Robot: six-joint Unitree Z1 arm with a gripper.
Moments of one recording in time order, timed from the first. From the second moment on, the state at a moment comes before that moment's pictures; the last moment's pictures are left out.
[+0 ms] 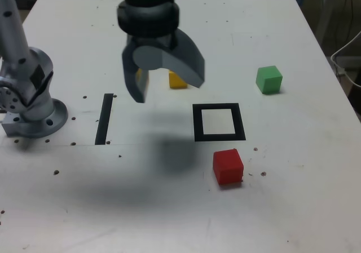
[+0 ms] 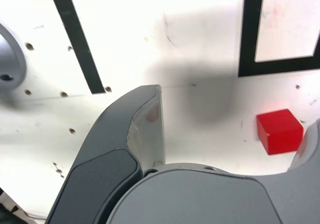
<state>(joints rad) -0.19 1.68 -1.29 1.23 -0.01 -0.13</state>
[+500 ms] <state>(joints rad) -0.25 1.84 -1.47 1.27 -0.04 -0.19</state>
